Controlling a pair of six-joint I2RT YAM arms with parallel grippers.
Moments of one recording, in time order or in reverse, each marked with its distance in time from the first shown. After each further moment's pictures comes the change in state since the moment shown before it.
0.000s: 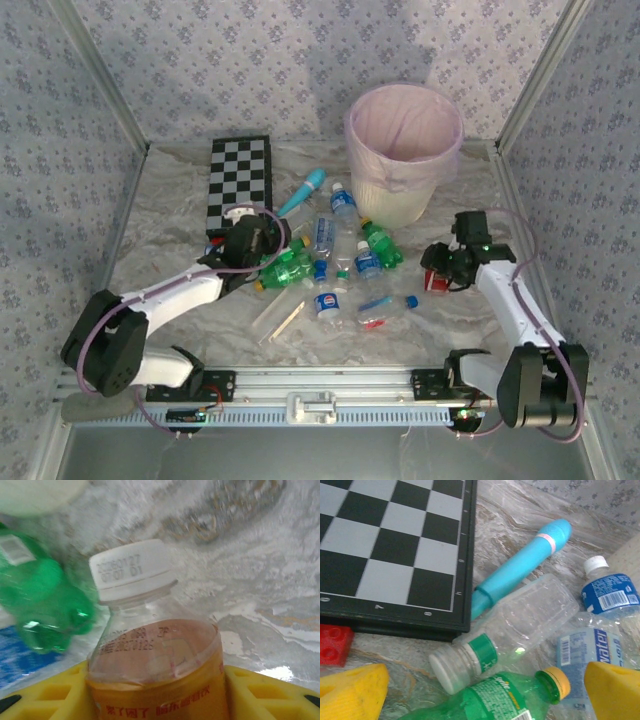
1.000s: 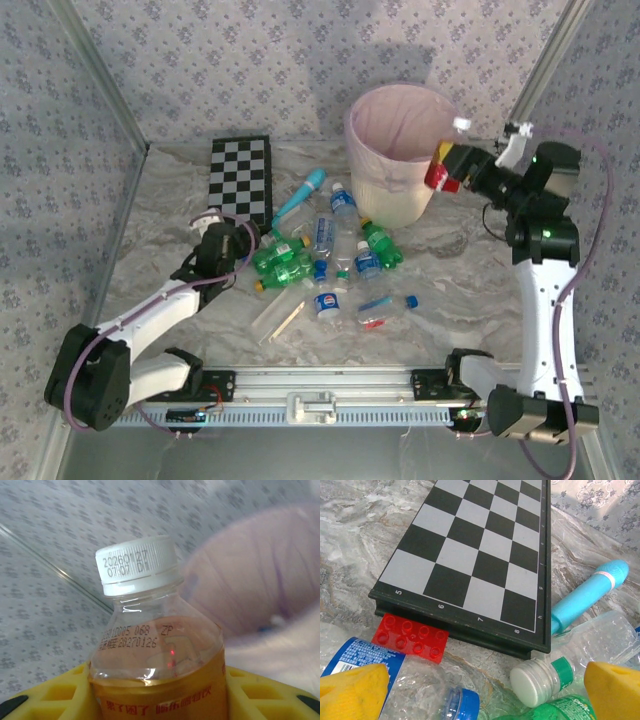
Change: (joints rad) left arm 0.153 -0.183 -0.139 -0.022 -0.015 -0.014; right arm -0.102 -0.024 0.625 0.247 -0.512 0.124
